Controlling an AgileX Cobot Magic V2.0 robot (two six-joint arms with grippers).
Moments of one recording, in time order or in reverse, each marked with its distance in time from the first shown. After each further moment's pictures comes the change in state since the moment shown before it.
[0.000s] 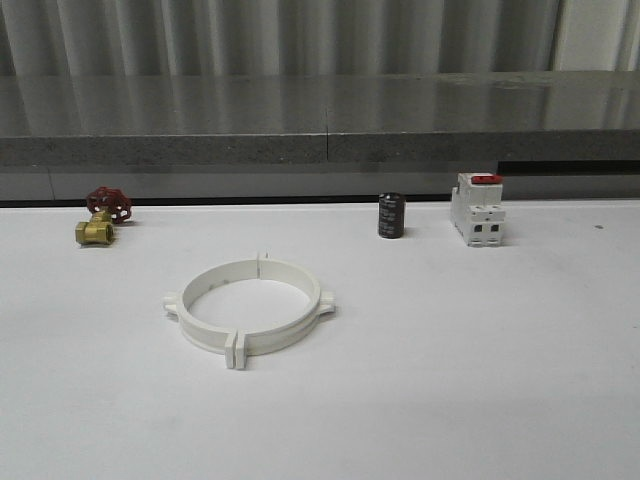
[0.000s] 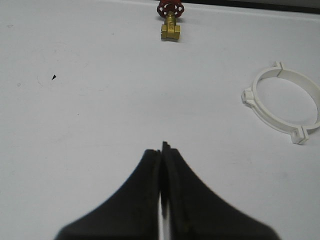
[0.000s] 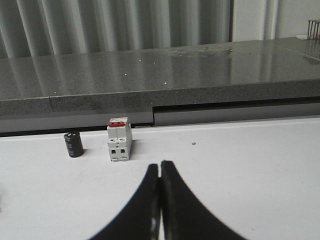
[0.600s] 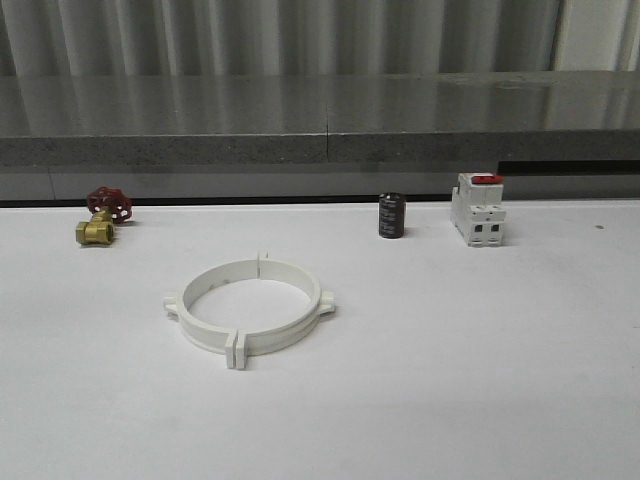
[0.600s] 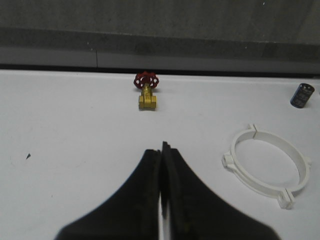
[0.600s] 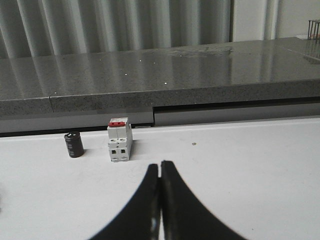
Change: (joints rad) left arm 0.011 -0.002 0.170 -0.109 -0.463 0.150; right arm 0.000 0.000 0.000 0.000 0.000 0.000
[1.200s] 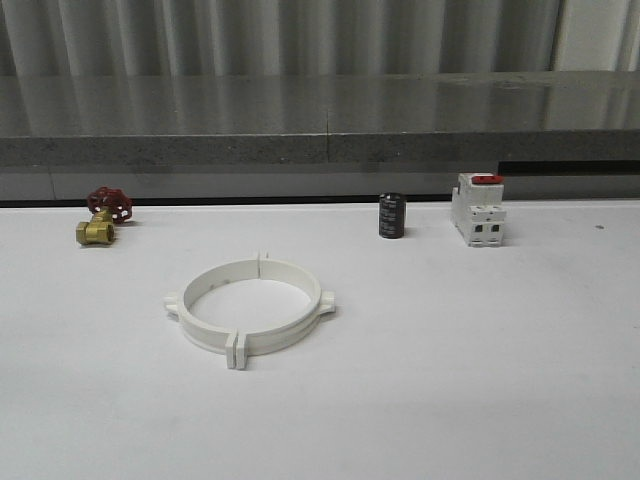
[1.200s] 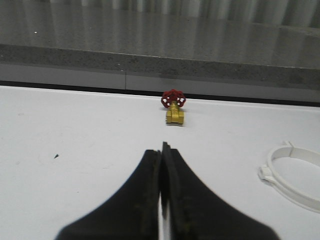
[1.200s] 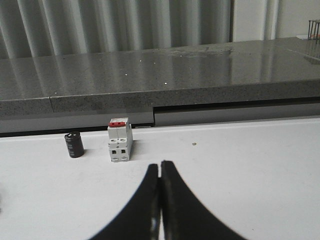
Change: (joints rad) left arm 0.113 -0.363 0.338 -0.042 -0.172 0.047; right arm 0.000 0.000 0.000 -0.002 0.000 0.002
